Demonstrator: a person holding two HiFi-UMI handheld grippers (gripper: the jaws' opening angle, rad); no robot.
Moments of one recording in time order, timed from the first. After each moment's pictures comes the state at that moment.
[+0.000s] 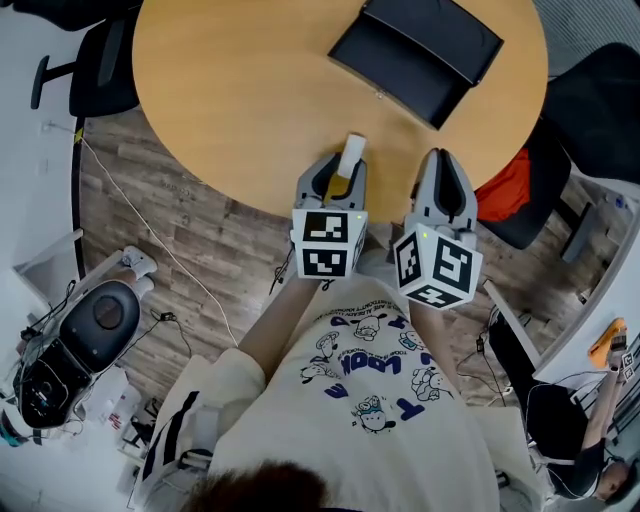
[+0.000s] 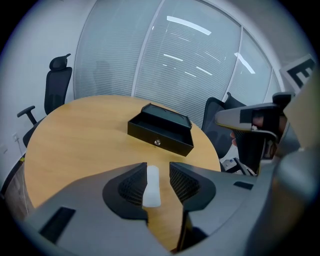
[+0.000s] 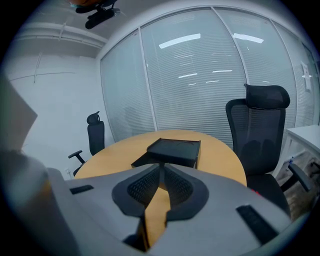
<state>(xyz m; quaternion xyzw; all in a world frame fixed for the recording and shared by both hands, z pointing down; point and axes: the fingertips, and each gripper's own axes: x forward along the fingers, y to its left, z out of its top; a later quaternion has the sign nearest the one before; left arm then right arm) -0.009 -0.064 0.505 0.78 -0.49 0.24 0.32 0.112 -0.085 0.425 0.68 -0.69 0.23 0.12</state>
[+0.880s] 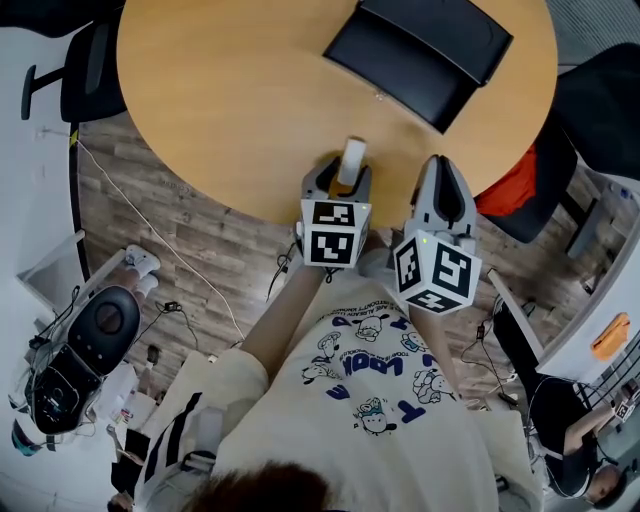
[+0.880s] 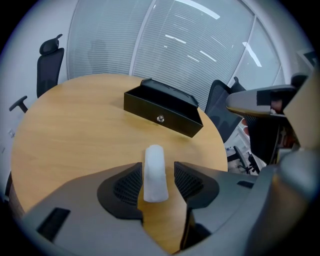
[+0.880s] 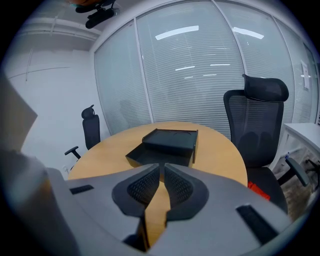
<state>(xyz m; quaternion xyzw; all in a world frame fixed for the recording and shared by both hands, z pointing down) 0.004 -0.057 0.565 0.75 -0.44 0.31 0.38 0.122 -0.085 0.457 0.68 -0.67 0.26 0.14</state>
